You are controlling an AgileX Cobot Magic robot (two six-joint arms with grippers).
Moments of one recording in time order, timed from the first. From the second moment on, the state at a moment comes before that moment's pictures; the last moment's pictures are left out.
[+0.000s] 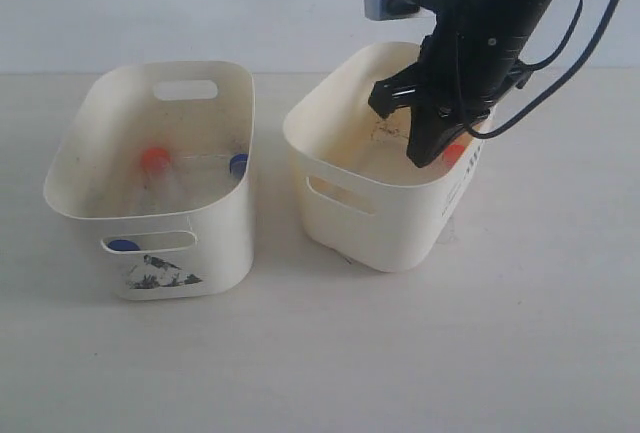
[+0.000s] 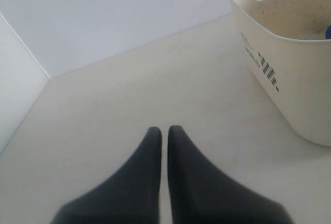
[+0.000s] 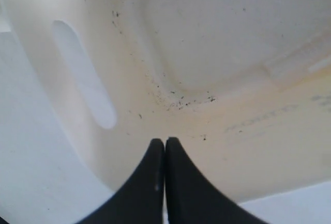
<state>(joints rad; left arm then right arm) -0.03 0.00 0.00 0.39 0.34 -0.03 0.28 1.85 -1.55 0.29 1.22 -0.29</state>
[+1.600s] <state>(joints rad) -0.03 0.00 0.00 0.39 0.34 -0.03 0.31 1.80 -1.44 0.18 1.21 -0.18</state>
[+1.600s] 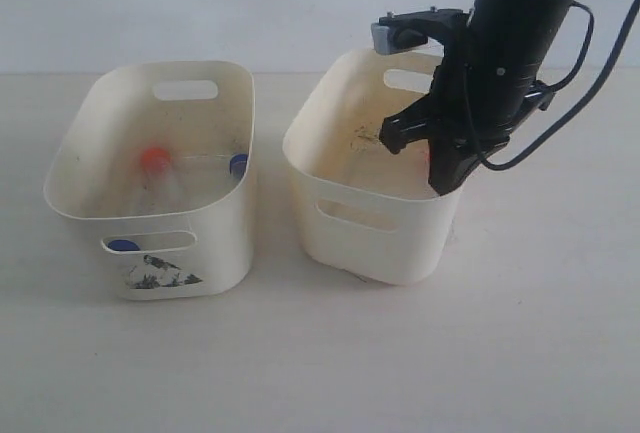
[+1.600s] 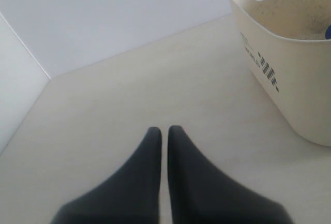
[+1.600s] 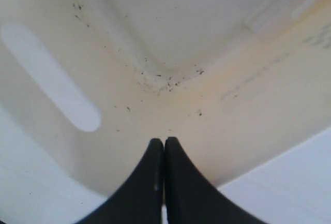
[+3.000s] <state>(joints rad) -0.03 0.00 0.00 0.39 0.34 -0.03 0.50 2.11 -1.81 -0.29 1.22 0.46</state>
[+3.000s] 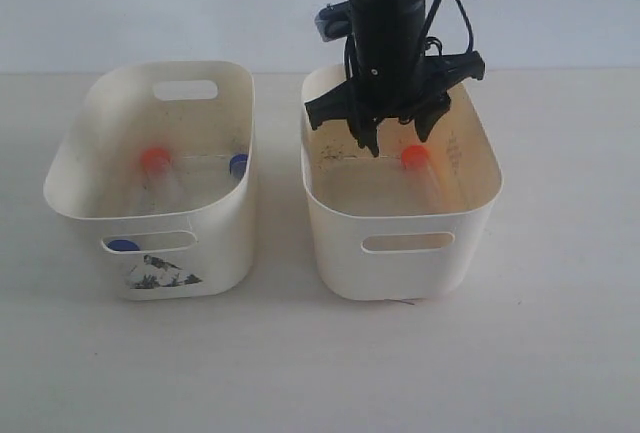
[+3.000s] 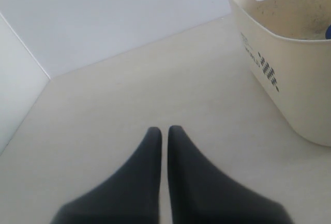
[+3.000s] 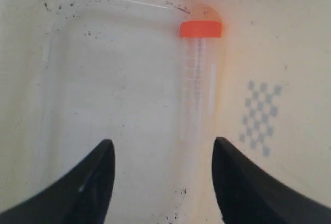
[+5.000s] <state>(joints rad) -0.05 0.00 0.00 0.39 0.34 -0.03 0.43 2.16 -1.81 -0.13 1.22 0.47</state>
